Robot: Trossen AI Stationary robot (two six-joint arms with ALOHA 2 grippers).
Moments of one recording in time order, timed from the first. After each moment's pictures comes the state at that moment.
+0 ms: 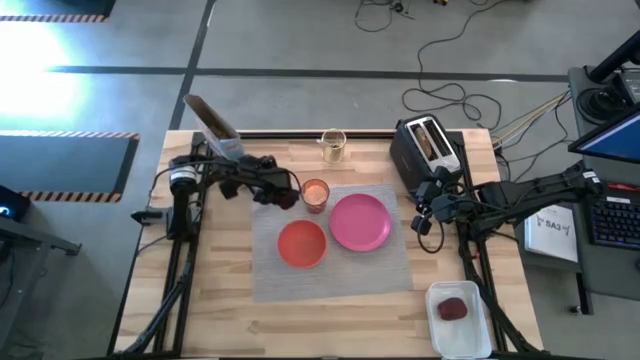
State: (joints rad) left arm 0.24 1.97 1.16 -1.57 -1.04 -2.37; right arm 0.19 0.77 0.65 -0.72 0.60 0.30
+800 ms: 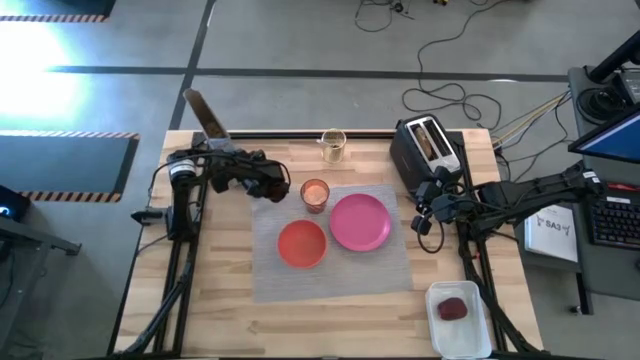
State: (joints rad) left arm 0.35 1.97 1.07 -1.57 -1.11 -2.37; right arm 0.19 0.77 0.65 -0.72 0.60 0.30
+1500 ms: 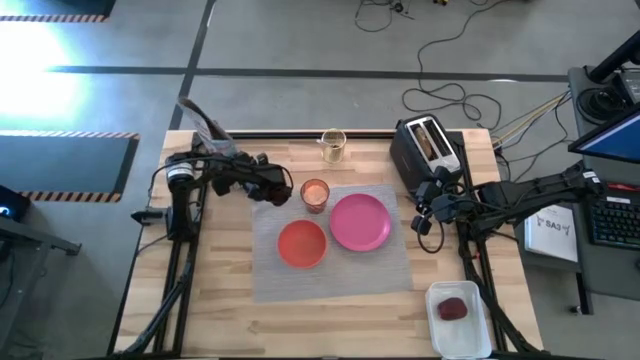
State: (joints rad) left arm 0.29 1.94 1.09 -1.57 -1.05 -2.33; right arm 0.19 0.77 0.65 -0.72 0.60 0.30
